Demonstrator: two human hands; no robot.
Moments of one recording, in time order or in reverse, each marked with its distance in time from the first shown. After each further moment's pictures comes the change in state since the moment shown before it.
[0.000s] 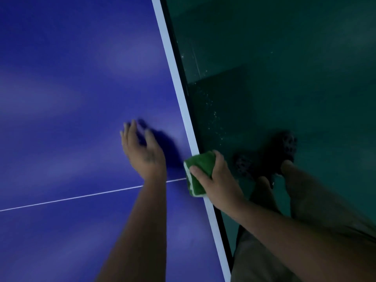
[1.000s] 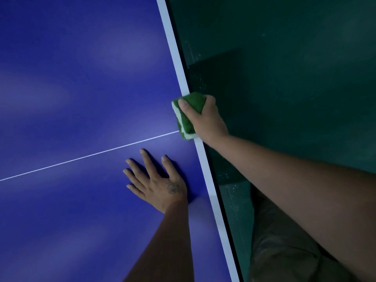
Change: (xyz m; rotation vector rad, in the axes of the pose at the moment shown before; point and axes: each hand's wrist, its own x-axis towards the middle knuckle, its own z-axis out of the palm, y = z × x) left_hand -0.174 -0.144 -0.026 0.404 0.160 0.018; right_hand 0.016 -0.014 0.011 0.168 0.127 -0.112
